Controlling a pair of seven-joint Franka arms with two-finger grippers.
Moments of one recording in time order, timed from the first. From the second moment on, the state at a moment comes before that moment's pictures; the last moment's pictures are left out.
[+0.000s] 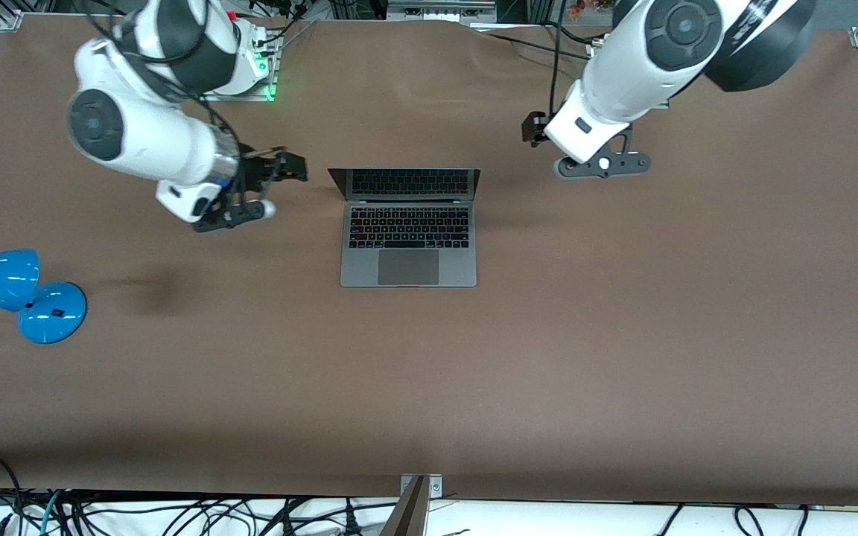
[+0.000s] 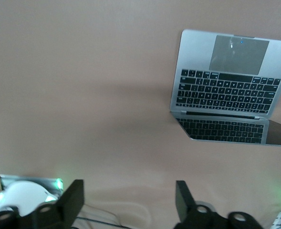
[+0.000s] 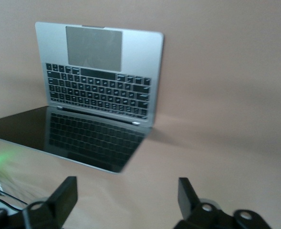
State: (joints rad) left arm -0.05 0.13 -0.52 -1.66 -0.18 1.53 -0.71; right arm 0.17 0.15 0.27 -1.83 0.31 1.77 0.24
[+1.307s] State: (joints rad) left arm -0.22 0.37 -0.55 -1.70 -0.22 1.73 -0.89; right arm 0.24 0.27 0.36 -1.87 0.31 1.72 0.48
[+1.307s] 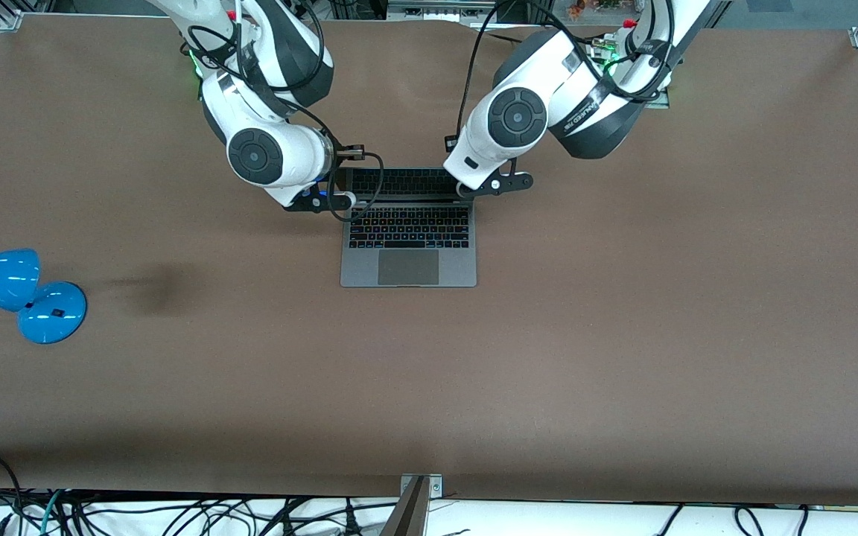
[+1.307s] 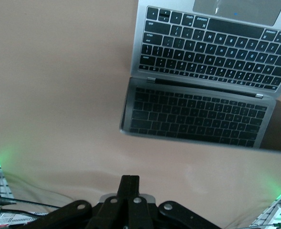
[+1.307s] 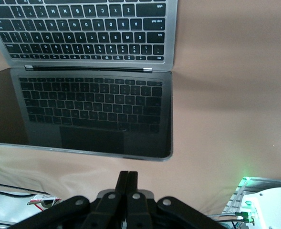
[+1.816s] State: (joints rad) left arm -0.22 0.43 -0.55 -1.70 -0.21 1.82 -0.89; right arm 0.22 0.28 0.35 -1.87 0.30 1.80 0.41
